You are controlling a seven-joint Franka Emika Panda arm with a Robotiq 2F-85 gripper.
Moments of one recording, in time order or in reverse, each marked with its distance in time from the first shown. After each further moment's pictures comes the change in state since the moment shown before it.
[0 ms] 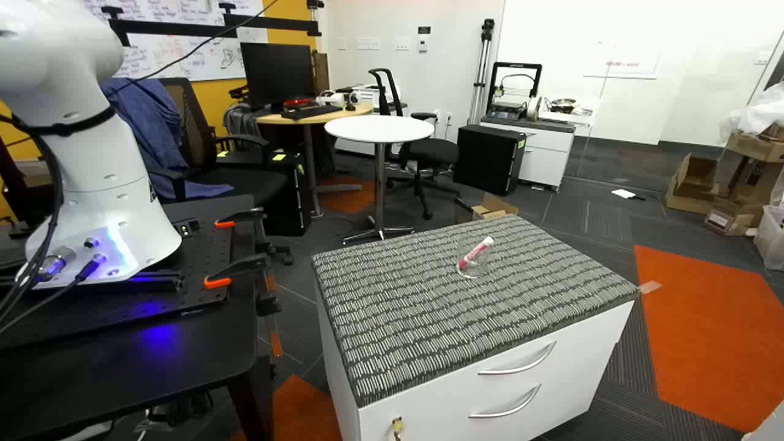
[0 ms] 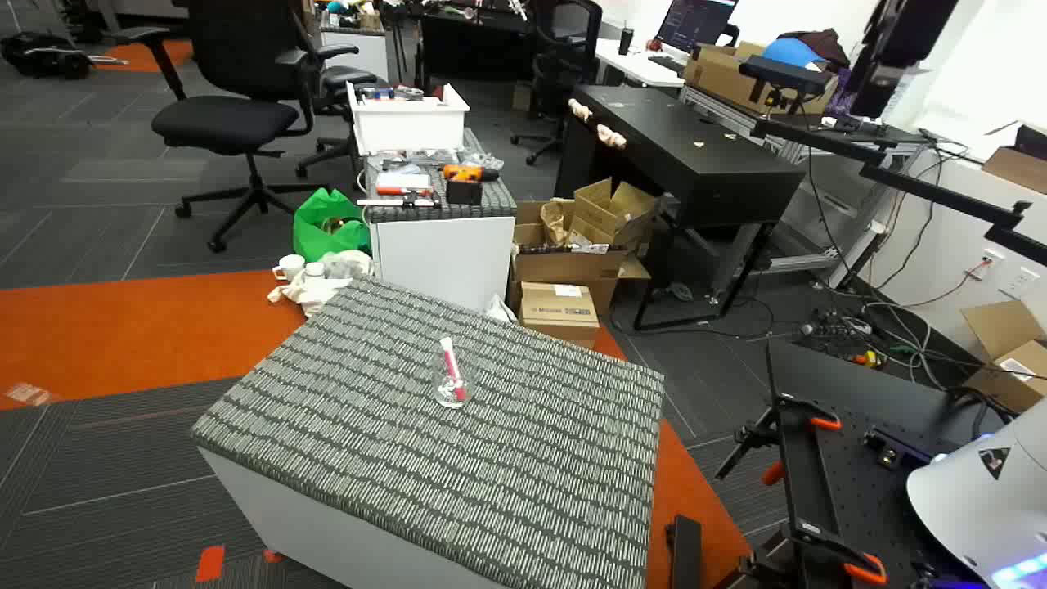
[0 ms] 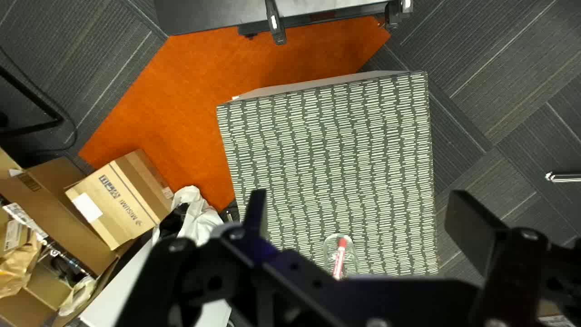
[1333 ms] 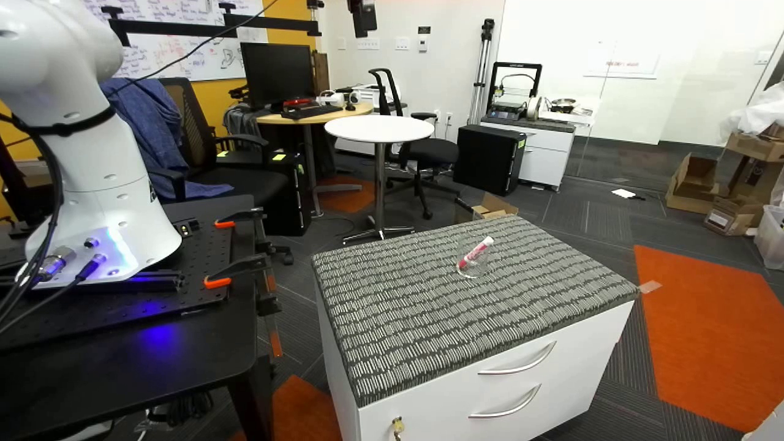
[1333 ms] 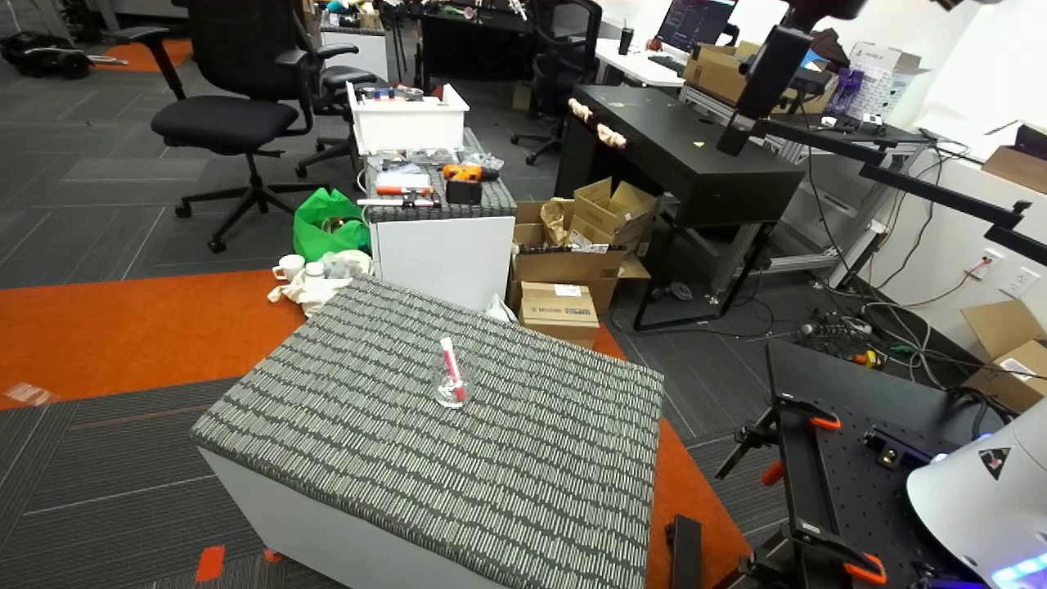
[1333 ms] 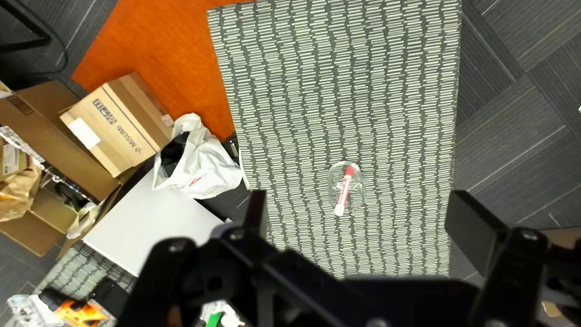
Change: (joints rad) arm 0.001 0.129 0.026 -0.080 -0.044 0.388 0.048
